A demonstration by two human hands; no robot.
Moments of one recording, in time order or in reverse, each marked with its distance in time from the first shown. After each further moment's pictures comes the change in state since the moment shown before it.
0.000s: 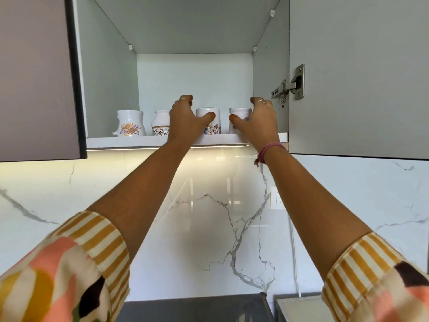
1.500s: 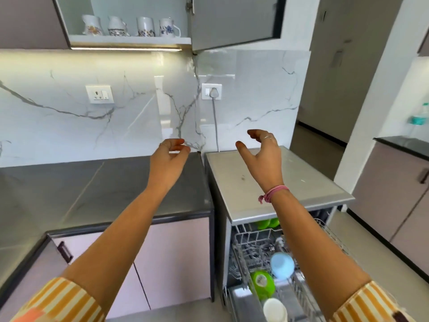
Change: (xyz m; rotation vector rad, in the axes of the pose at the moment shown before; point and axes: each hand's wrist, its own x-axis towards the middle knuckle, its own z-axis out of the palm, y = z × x) left_hand -0.520 0.227 -0.130 -0.232 -0.303 -0.474; right_hand -0.452 0.015 -0.404 0.023 -0.103 0.236
